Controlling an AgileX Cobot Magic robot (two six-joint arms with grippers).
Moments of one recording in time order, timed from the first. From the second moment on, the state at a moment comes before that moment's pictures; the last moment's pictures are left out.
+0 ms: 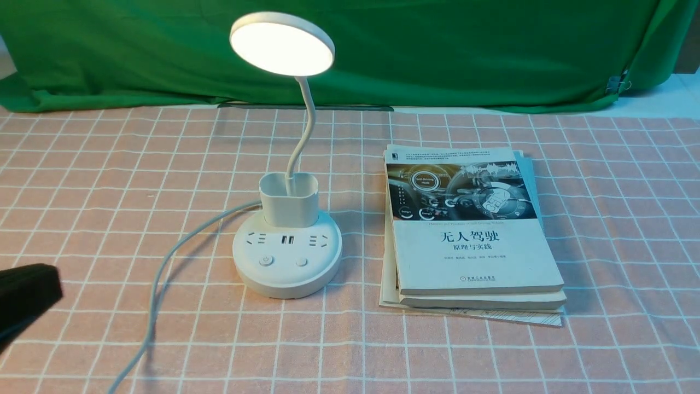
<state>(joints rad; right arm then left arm) 0.03 0.00 0.01 -0.05 0.23 0.19 -0.52 0.34 -0.62 -0.02 0.65 -0.16</state>
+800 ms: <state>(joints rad) 0.03 0.00 0.01 -0.05 0.23 0.19 0.01 0.02 -0.08 -0.07 0.12 -0.14</state>
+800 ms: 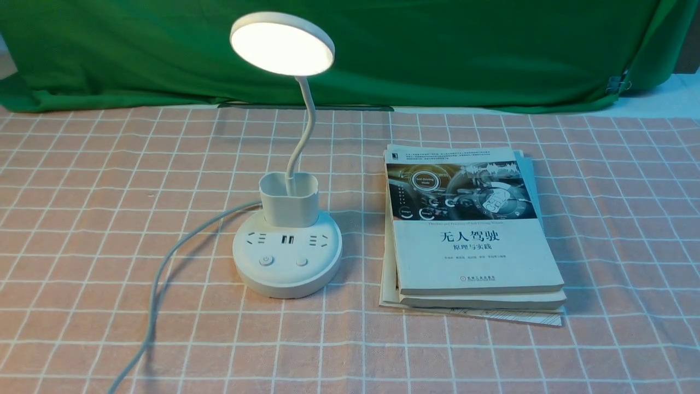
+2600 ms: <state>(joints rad) 0.03 0.00 0.01 -0.05 0.23 0.19 0.04 0.00 0.00 -0.02 0.21 -0.09</state>
